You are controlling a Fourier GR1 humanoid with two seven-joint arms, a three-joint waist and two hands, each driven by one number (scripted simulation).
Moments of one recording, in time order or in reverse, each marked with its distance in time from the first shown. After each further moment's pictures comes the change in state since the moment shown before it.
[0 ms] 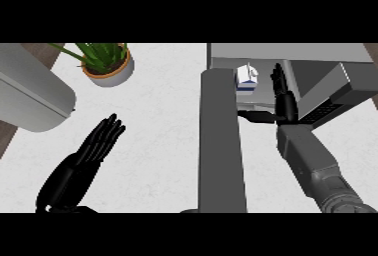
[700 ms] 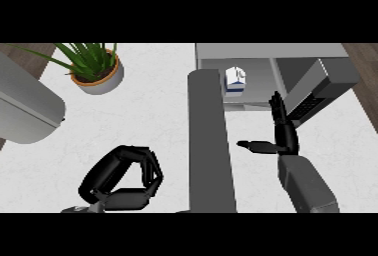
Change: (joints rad) left arm -0.101 0.002 -0.132 0.193 -0.161 -0.011 -0.049; right arm 0.282 0.068 0.087 -0.235 -0.009 0.106 -0.053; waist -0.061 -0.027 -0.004
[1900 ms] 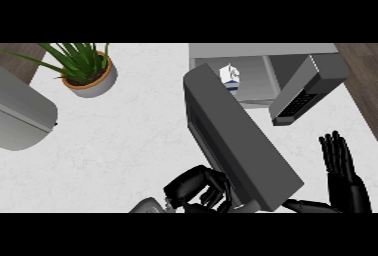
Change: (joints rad) left arm -0.277 -0.018 -0.560 0.500 -0.027 0.353 -0.112; right arm 0.742 -0.029 0.165 -1.103 -0.122 0.193 0.308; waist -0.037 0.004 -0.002
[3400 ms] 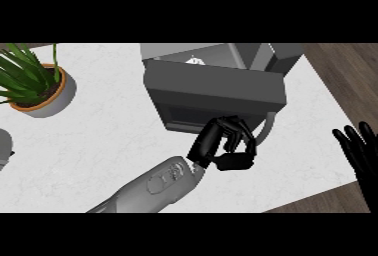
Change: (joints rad) left arm -0.473 -0.003 -0.191 0.188 0.650 0.656 -0.035; right arm 0.031 -0.176 0.050 -0.459 -0.323 0.309 0.301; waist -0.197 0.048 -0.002
